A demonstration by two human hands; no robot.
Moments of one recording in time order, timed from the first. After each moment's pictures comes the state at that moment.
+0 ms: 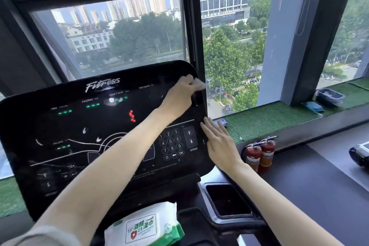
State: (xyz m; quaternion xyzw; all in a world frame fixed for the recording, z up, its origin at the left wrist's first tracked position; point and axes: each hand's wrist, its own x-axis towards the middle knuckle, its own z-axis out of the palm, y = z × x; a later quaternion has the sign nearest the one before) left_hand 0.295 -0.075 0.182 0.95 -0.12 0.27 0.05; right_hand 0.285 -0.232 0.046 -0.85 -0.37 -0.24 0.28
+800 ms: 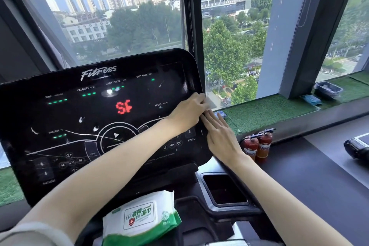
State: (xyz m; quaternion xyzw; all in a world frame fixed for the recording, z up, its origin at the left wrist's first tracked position) left_hand 0.269 -0.101 0.135 0.96 -0.18 0.19 0.02; right_hand 0.286 -0.238 0.043 -0.86 -0.37 -0.24 0.24
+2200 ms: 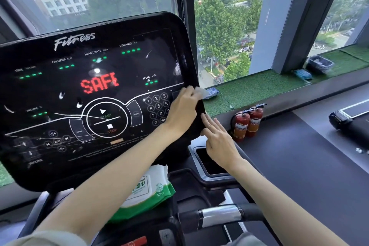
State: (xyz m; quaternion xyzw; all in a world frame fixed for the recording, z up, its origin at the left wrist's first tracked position) left_hand 0.239 -0.128 0.072 0.96 -0.06 0.23 0.12; right_hand 0.246 -0.261 -0.036 -0.87 -0.38 -0.19 0.25
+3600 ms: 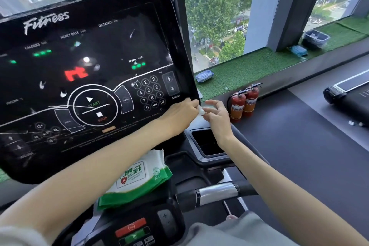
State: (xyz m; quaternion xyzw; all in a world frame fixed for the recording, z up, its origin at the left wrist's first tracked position) left_hand 0.215 -0.130 0.046 0.98 -0.19 -0.02 -0.06; right_hand 0.236 -0.260 -0.015 -0.66 0.00 0.11 0.74
